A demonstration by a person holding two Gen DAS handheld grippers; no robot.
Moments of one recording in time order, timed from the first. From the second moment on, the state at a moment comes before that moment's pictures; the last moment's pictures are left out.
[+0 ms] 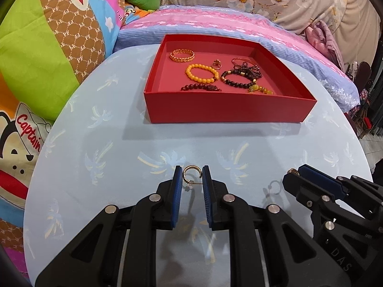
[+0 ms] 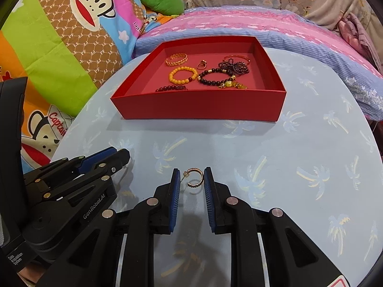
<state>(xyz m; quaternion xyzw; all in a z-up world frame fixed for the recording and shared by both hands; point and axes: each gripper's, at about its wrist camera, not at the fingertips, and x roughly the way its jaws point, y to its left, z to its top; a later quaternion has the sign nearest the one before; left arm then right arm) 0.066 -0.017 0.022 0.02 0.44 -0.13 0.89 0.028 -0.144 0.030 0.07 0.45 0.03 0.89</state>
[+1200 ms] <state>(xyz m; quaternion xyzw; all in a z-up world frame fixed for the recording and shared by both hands) 0.169 -0.063 0.096 0.03 0.38 -0.16 0.91 0.129 -0.187 0.098 0.08 0.38 0.02 0.92</state>
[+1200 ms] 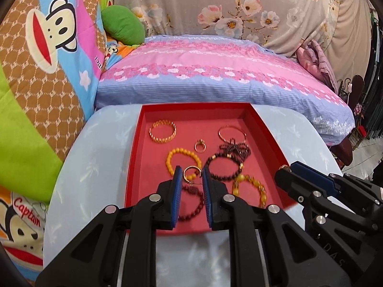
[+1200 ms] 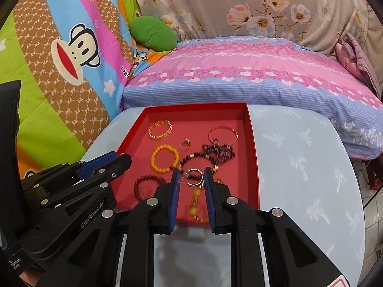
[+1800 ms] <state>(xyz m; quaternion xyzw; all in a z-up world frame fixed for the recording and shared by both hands) 0.254 -0.079 0.074 0.03 0.39 -0.15 0.91 0.215 -0.197 0.069 0.07 0.40 0.00 0.91</state>
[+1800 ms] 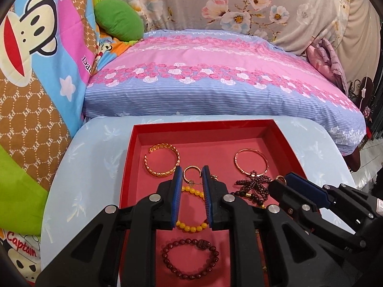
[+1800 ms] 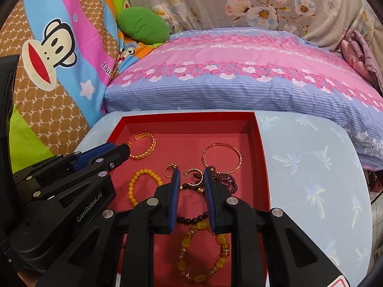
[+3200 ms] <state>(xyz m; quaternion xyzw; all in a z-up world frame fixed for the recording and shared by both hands) 0.220 -0.065 0.084 0.03 0.40 -0.12 0.91 0.180 -0.195 0.077 0.06 0.40 -0.03 0.91</state>
